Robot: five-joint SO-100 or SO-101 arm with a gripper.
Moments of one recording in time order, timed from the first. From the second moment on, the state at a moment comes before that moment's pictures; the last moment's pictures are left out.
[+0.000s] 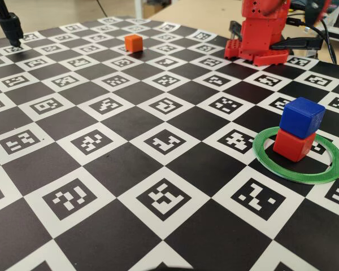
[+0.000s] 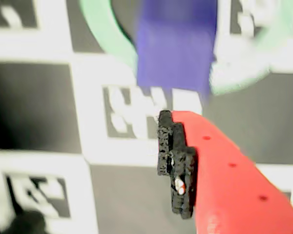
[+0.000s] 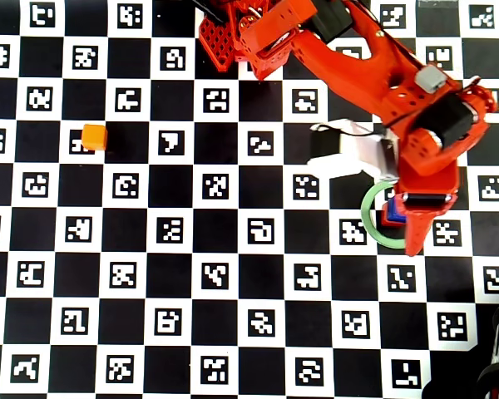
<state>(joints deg) -29.6 78.3 56.4 99.1 32.5</state>
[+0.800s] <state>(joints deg) 22.1 92.5 72.6 99.3 -20.1</state>
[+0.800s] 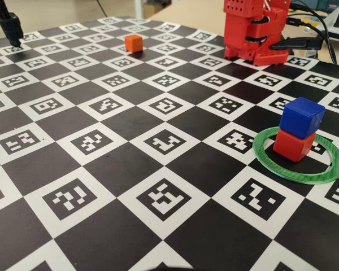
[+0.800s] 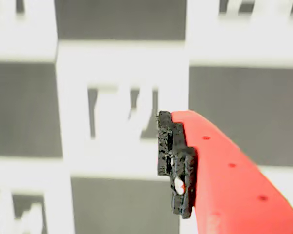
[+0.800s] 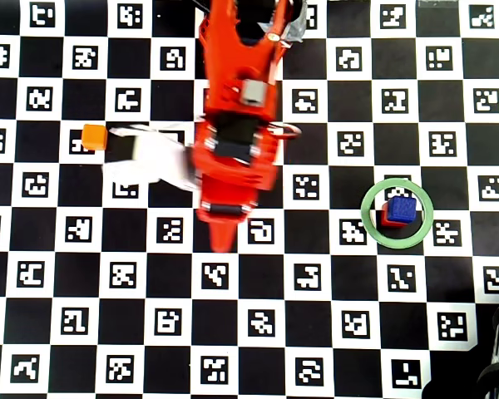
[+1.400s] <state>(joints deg) 57.8 92.5 72.6 99.6 -58.7</state>
